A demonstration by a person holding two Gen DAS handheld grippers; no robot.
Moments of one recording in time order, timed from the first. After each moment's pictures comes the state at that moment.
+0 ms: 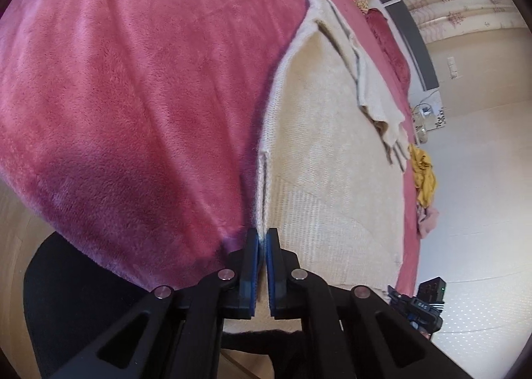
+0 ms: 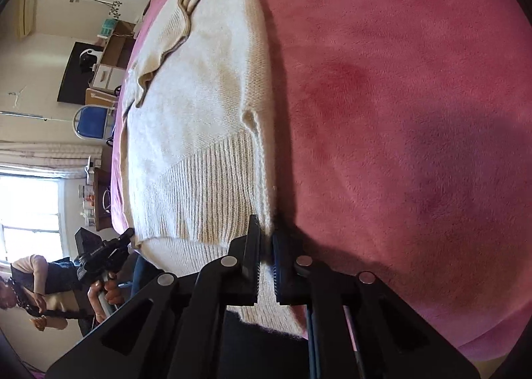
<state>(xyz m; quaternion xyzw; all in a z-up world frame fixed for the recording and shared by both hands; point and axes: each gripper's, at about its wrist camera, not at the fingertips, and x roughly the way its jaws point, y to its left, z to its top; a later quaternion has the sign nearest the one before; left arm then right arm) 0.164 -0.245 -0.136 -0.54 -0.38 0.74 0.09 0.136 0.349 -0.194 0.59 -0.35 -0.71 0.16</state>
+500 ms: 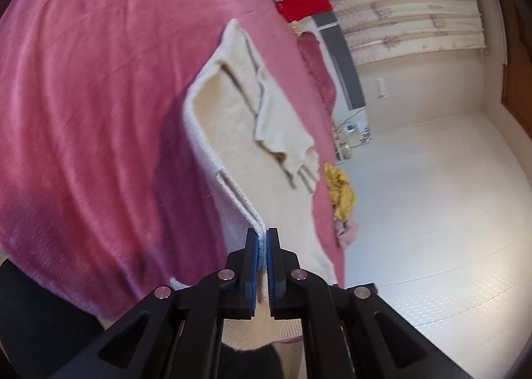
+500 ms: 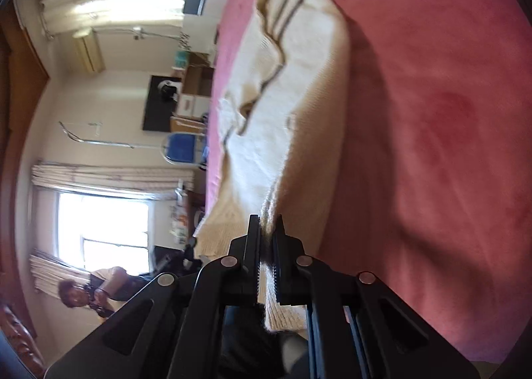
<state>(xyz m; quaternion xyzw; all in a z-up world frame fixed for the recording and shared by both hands) 0.142 -0.244 -0.074 -0.44 -0.47 0.74 0.20 0.128 0.350 -0.161 0.46 -0.50 -0.68 0.28</state>
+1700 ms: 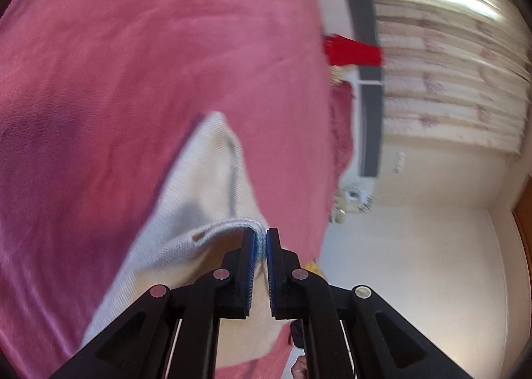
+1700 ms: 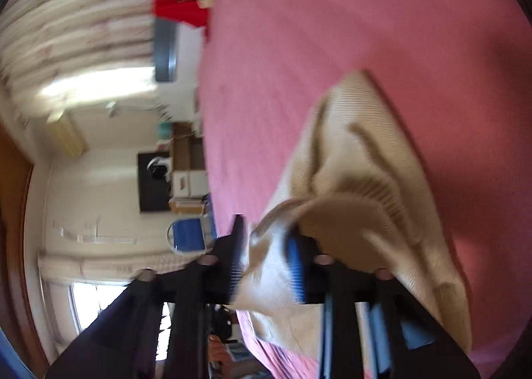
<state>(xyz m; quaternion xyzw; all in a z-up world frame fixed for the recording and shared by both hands) -0.170 -0.279 -0.113 -0.44 -0.60 0.66 0.11 -0.194 0.377 -0.160 0.44 -0.59 -0.65 0.17</state>
